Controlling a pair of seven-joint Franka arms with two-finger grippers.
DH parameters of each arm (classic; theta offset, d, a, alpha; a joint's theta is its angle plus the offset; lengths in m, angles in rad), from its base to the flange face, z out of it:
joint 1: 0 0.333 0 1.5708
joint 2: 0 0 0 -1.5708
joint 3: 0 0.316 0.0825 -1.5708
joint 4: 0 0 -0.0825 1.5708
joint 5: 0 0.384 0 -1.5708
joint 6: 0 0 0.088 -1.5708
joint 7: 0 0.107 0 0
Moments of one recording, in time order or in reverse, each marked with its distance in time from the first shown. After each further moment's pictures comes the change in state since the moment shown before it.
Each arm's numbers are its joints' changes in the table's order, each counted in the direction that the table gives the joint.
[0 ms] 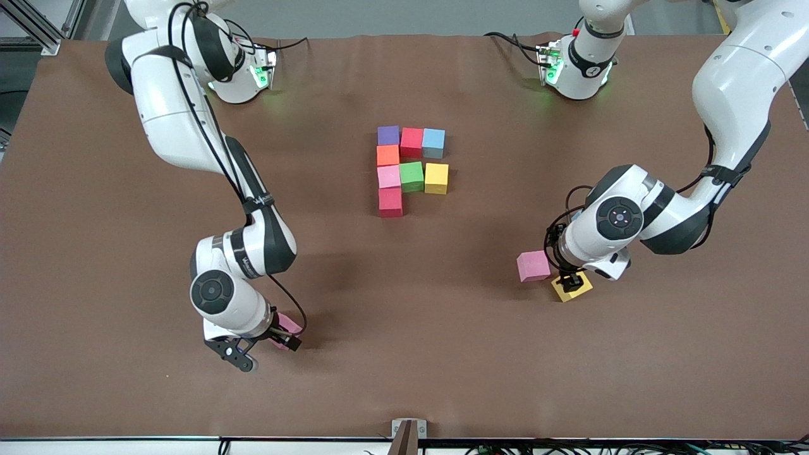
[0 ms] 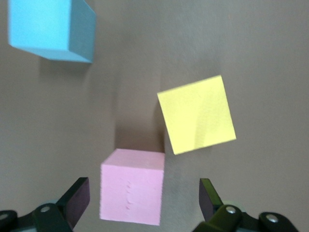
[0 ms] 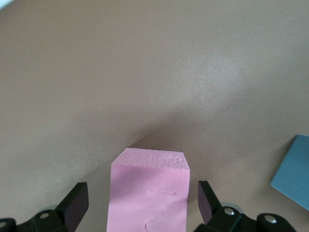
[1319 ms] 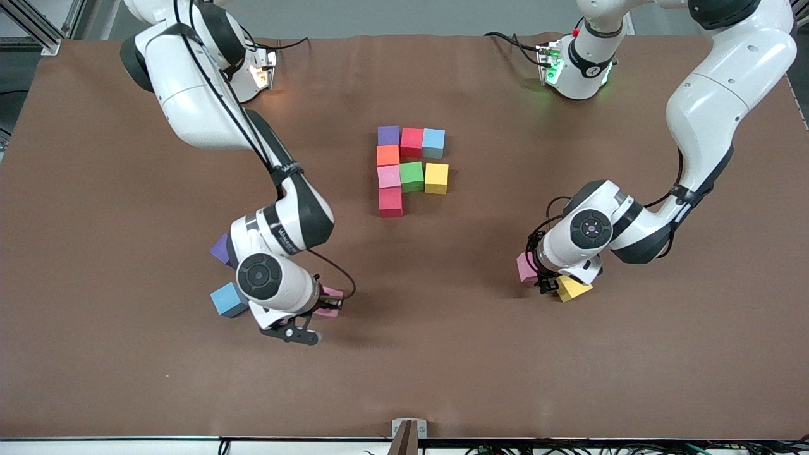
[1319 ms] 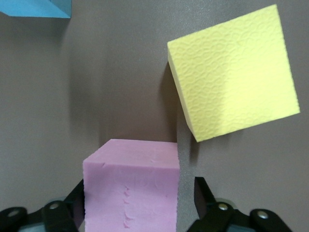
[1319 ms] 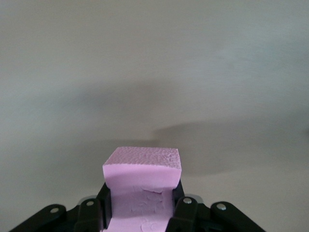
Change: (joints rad) left arm -0.114 -0.053 0.121 0.000 0.002 -0.099 0.003; right arm 0.066 0.074 0.143 -0.050 0.003 0.230 -0.283
